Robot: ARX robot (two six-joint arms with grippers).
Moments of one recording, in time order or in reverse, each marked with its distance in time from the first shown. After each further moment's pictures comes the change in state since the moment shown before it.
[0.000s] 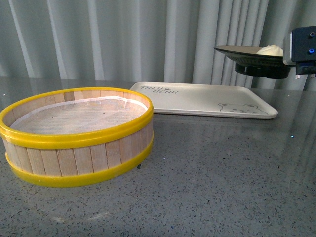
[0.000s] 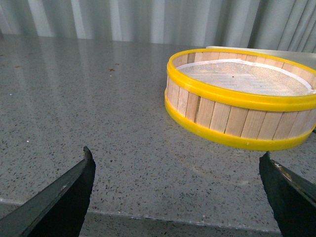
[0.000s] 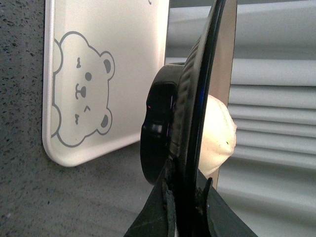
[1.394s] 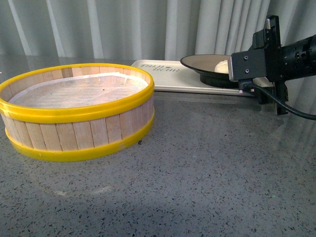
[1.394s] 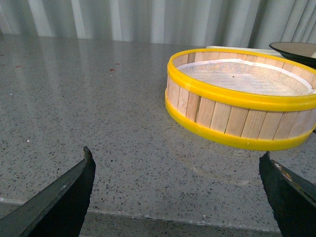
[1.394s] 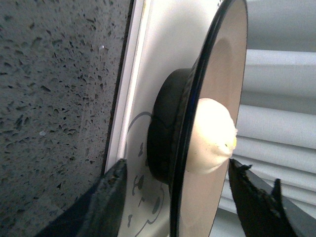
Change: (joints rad) left arm 0.000 0.000 0.000 0.000 0.000 0.000; right arm 0.131 0.262 0.153 -0.053 0.070 -0.044
